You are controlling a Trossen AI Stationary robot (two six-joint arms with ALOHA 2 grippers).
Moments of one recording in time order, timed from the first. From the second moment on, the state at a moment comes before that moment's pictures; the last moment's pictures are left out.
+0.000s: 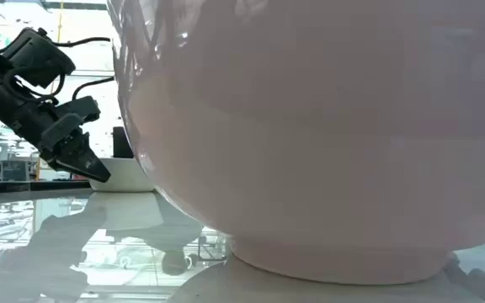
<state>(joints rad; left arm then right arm) 0.38 0.58 0.01 0.03 -0.07 -0.22 -0.09 0.47 0.01 0.04 -0.09 0.28</state>
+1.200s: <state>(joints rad) 0.38 0.58 0.03 0.39 0.03 -1.23 -0.12 0.46 0.01 0.28 0.01 1.16</state>
